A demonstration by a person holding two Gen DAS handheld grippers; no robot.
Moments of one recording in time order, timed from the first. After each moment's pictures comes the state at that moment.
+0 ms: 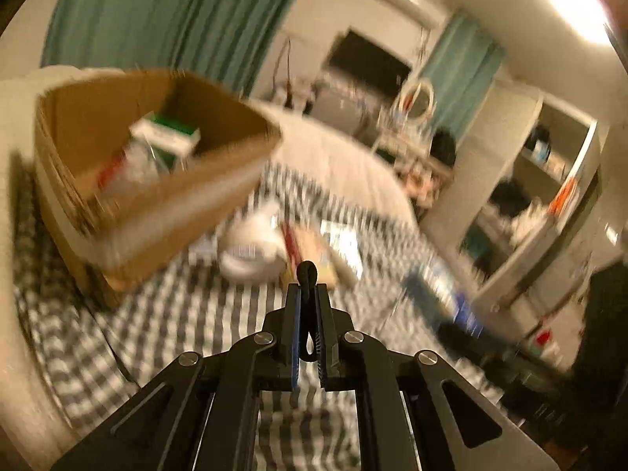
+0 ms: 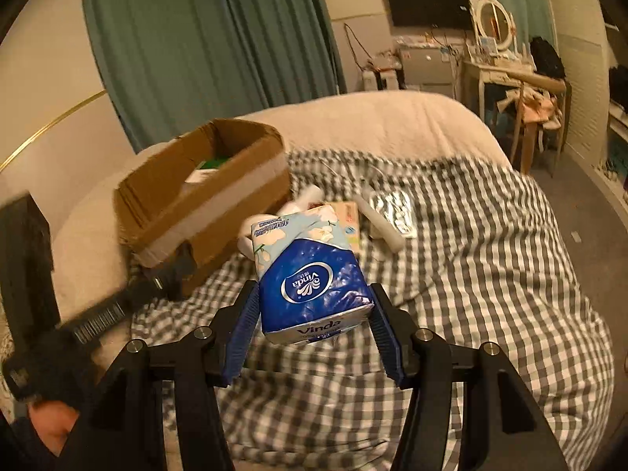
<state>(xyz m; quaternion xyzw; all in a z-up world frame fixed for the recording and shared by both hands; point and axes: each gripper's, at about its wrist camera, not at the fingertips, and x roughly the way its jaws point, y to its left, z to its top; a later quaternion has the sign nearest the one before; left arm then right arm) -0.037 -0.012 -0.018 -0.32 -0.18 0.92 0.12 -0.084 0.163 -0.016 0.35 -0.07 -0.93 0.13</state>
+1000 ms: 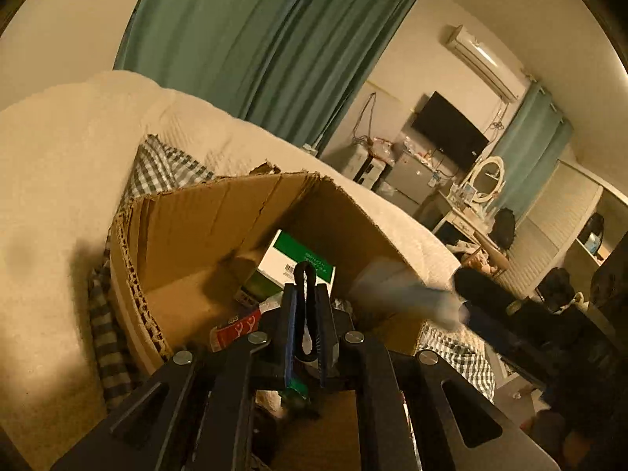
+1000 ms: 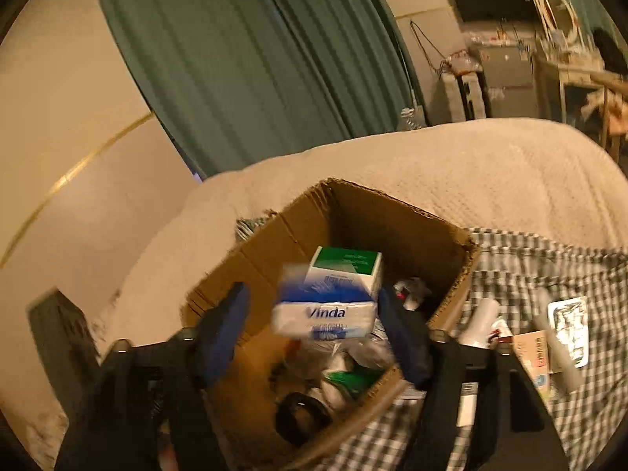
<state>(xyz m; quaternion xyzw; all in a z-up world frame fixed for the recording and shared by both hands) -0.158 -0.176 0.009 -0.28 -0.25 0.93 -0.01 -0.270 0.000 0.040 0.34 -0.14 -0.90 0.25</state>
